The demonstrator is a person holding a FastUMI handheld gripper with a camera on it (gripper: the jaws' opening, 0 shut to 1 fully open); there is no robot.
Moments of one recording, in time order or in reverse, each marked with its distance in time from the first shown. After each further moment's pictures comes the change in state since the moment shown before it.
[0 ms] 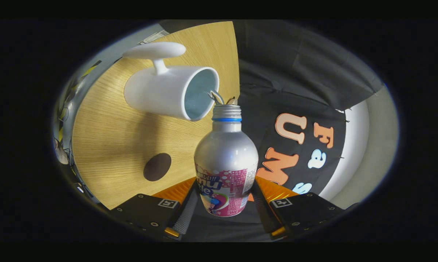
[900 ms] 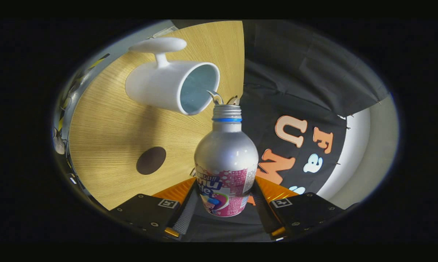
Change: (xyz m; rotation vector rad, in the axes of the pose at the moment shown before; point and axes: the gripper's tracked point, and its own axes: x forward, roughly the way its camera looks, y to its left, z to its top) arm 0.002 -0.012 0.000 -0.077 0.013 0.002
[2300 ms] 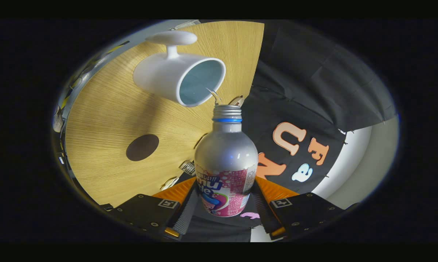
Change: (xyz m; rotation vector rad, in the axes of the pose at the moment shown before) arm 0.001 -0.019 0.001 -0.161 0.019 -0.010
